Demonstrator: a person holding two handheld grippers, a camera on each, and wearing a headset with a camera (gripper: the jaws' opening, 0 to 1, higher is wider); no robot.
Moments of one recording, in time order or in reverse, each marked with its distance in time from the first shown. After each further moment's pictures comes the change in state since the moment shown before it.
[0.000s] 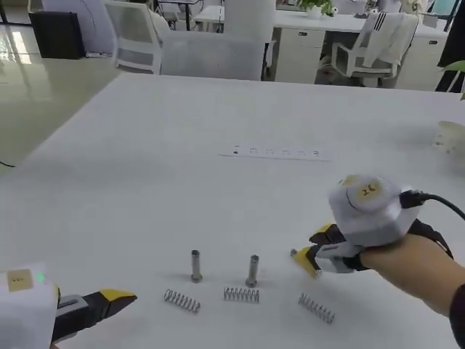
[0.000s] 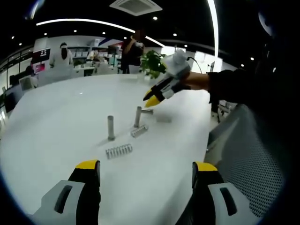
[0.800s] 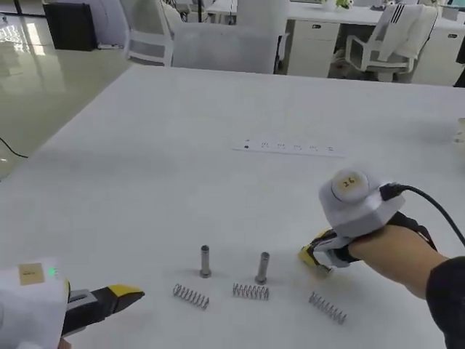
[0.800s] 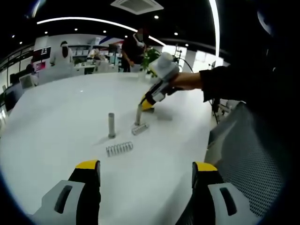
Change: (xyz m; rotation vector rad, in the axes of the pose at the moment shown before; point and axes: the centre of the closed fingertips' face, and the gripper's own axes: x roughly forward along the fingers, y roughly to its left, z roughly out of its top) left arm 0.002 0.000 -0.003 -0.008 0.013 0.003; right arm 0.032 -0.006 -0.015 0.070 0.112 0.027
